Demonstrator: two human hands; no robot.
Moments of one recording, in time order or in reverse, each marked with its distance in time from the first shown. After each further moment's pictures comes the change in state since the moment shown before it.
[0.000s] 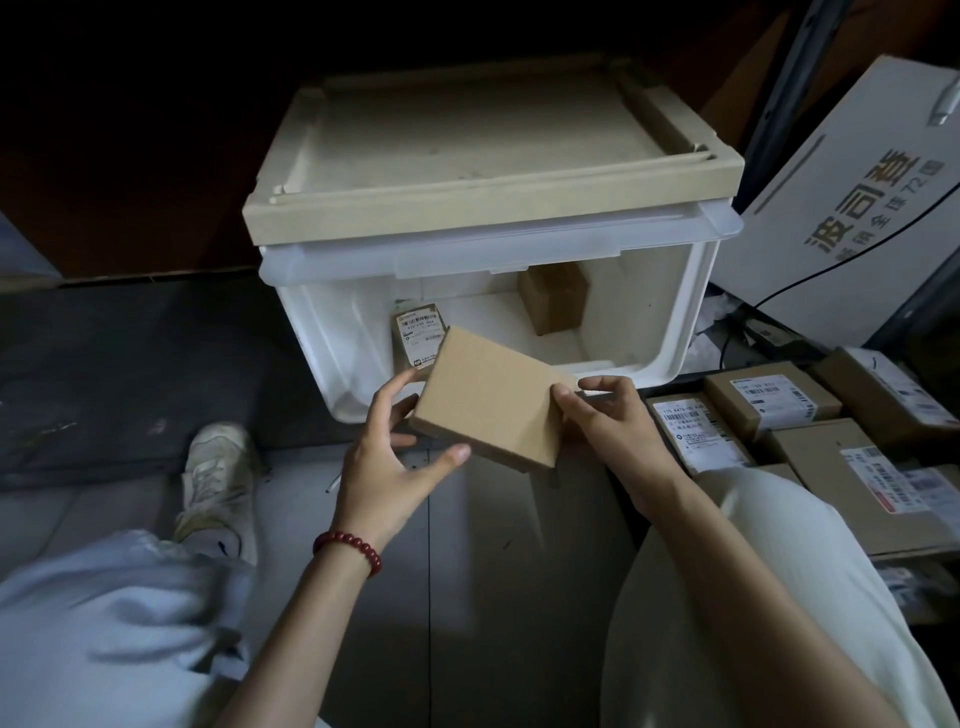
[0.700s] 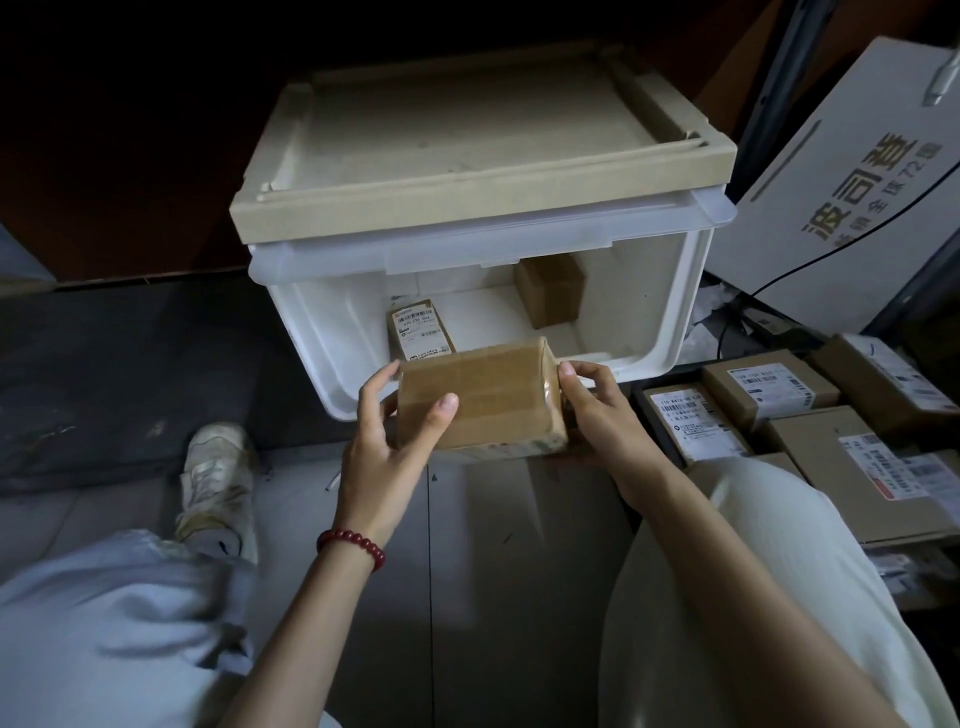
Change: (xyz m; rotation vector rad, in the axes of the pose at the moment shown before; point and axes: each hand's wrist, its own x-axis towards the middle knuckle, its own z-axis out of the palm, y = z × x) left_hand -0.003 0.017 0.006 -0.153 0.073 -0.053; right_hand -0.004 -0.012 0.007 0.078 -0.090 0.121
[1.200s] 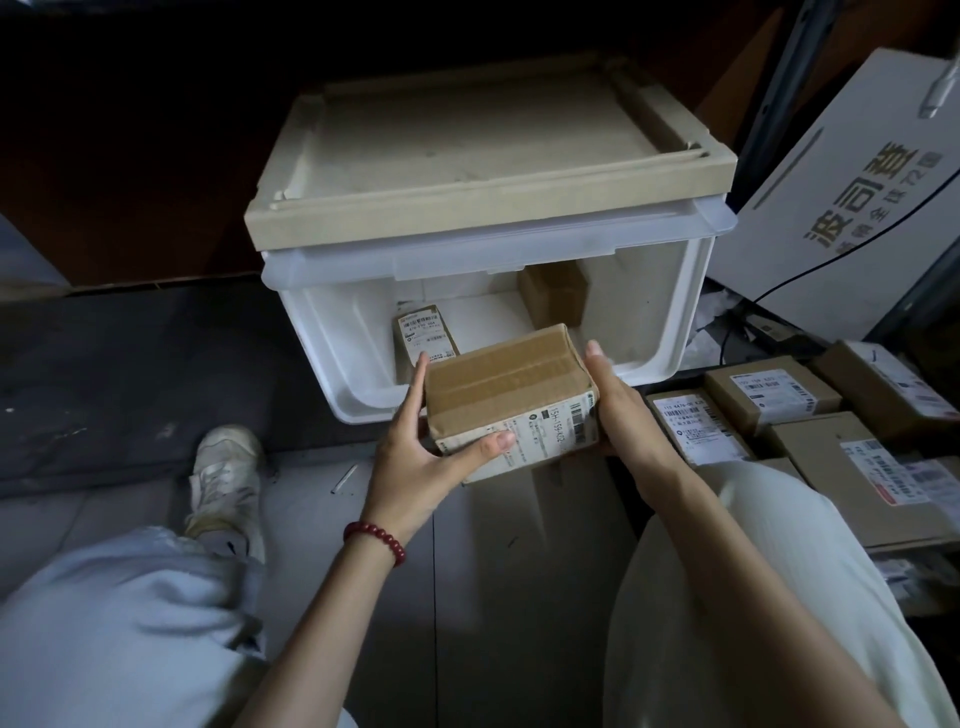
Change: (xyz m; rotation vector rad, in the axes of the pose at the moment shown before) left_hand 0.003 -0.002 0.010 -0.036 -0.173 0.056; right_hand -0.008 -0.012 -0.011 -0.195 -0.022 -0.093
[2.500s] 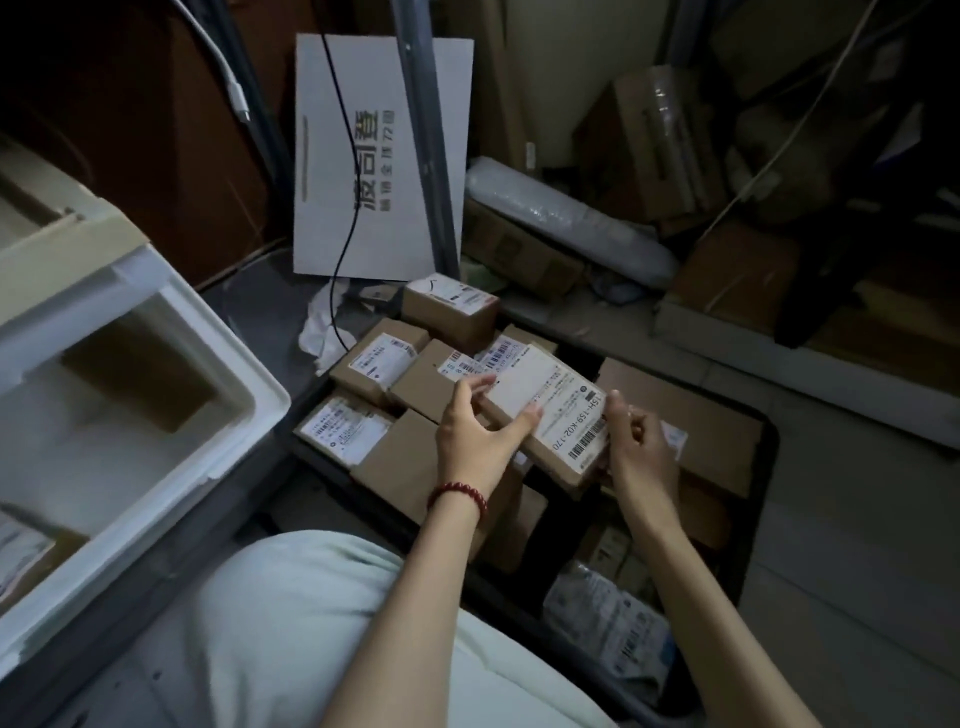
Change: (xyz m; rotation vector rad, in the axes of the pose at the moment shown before) left_hand -0.042 0.063 0.347 0.095 -0.685 0.025; right_hand -0.179 0.139 -0.223 0.227 1.196 0.267
